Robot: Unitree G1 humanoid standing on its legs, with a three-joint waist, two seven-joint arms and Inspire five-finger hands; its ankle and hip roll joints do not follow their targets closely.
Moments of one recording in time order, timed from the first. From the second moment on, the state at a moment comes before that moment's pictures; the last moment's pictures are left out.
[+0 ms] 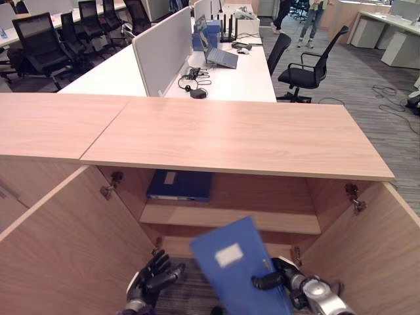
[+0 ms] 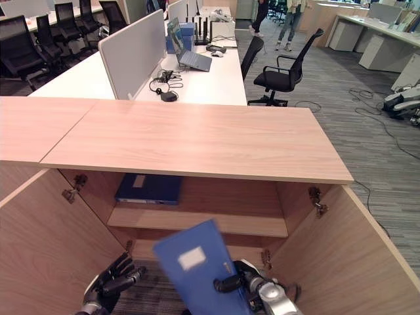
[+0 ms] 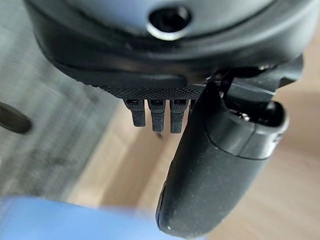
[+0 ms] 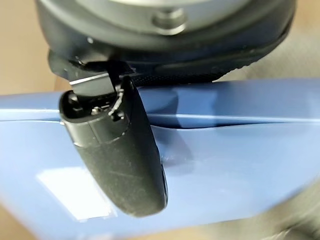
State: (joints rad) left arm 0.41 0.25 -0.03 0.40 -0.69 0.02 0.05; right arm -0.04 -0.13 0.12 0.83 0.63 0.06 0.03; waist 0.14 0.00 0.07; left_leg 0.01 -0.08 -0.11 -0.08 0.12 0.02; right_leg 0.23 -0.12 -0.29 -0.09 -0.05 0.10
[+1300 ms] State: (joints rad) left arm 0.41 0.34 -0.24 0.64 -0.82 0.12 0.01; right arm -0.81 -0.26 -0.24 1.00 1.42 -0.30 -0.31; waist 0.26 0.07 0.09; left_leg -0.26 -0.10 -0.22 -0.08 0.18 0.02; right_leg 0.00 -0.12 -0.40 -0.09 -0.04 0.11
